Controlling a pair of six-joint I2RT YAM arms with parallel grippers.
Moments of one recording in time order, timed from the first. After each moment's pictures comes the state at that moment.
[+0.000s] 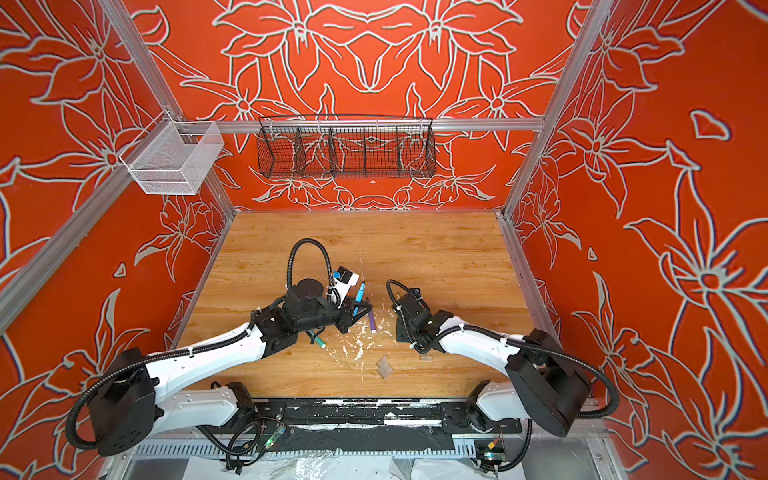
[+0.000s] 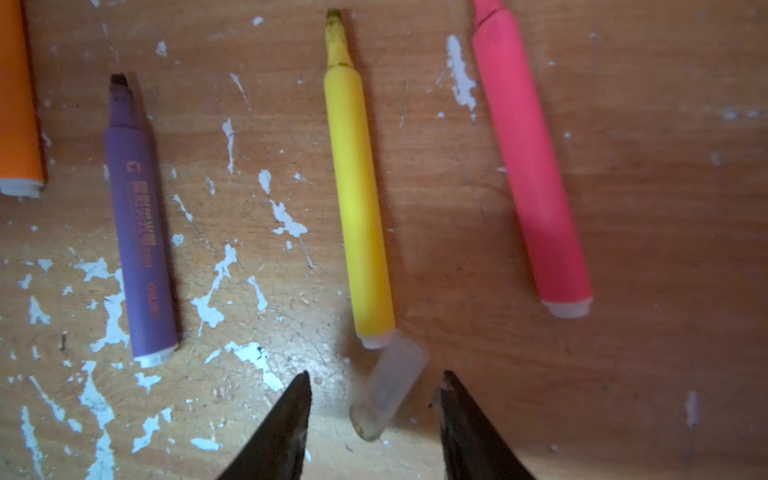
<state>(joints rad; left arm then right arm) -0.76 1.23 0.69 0.13 0.29 -0.34 0.74 1.37 0.63 -0.37 0.17 0.73</state>
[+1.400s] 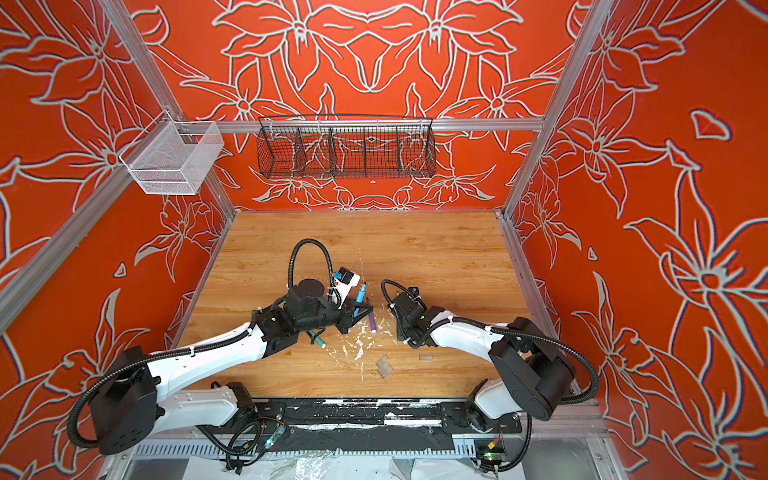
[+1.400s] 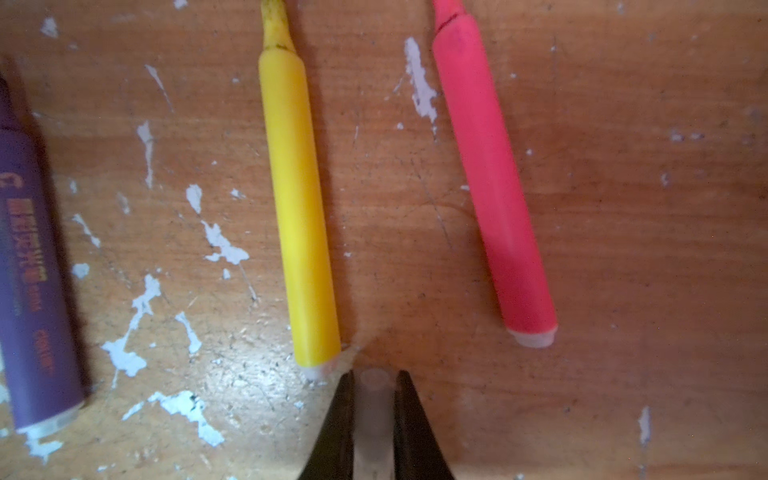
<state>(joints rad) -0.76 1.23 0.69 0.13 0.30 -0.34 0.74 1.44 0.66 -0.42 0.27 0.71</state>
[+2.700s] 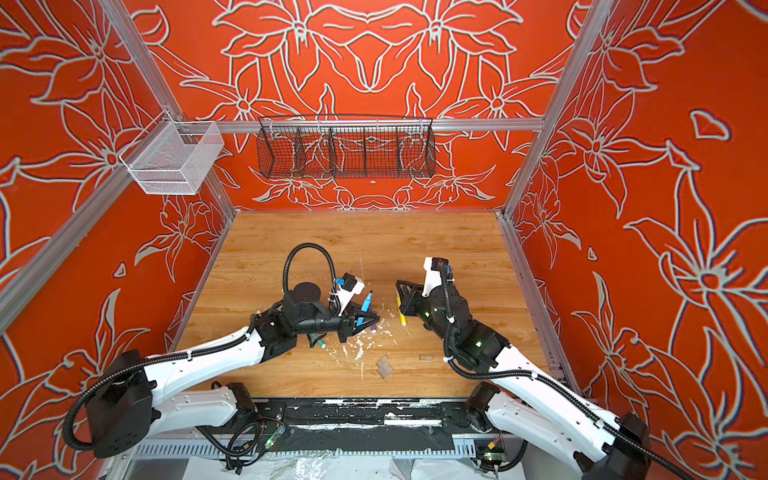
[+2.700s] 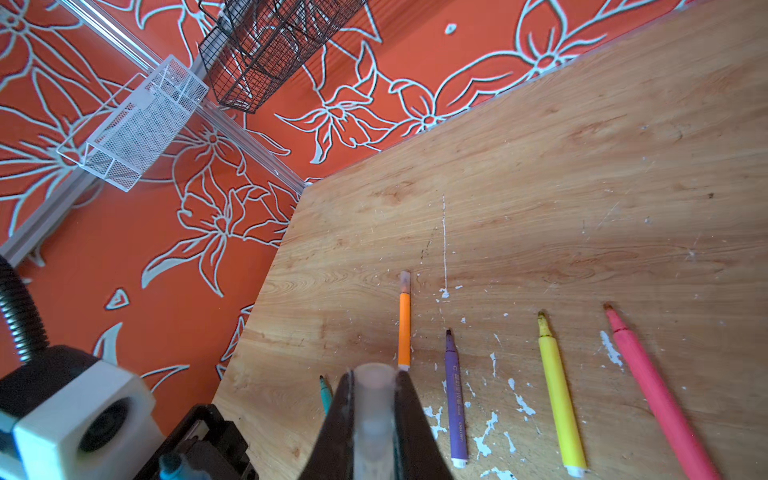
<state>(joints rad) -0.79 1.20 0.65 0.24 0.50 -0.33 0.76 0.82 0.64 -0.10 0.17 0.81</state>
